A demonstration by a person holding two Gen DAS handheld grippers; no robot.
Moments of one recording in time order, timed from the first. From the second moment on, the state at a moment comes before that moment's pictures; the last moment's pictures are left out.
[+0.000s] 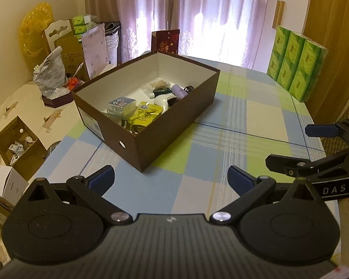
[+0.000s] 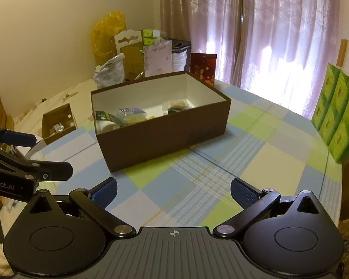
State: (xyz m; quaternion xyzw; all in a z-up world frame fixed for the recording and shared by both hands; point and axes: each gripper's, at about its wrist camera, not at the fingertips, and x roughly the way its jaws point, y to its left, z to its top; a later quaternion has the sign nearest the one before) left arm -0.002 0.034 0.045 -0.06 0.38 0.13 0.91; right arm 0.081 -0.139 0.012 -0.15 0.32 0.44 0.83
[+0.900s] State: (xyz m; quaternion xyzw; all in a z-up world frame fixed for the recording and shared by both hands) left arm 0.010 0.006 0.025 -0.05 0.42 0.14 0.90; right arm 0.084 -0.160 -0.008 -0.16 0.34 0.44 0.81
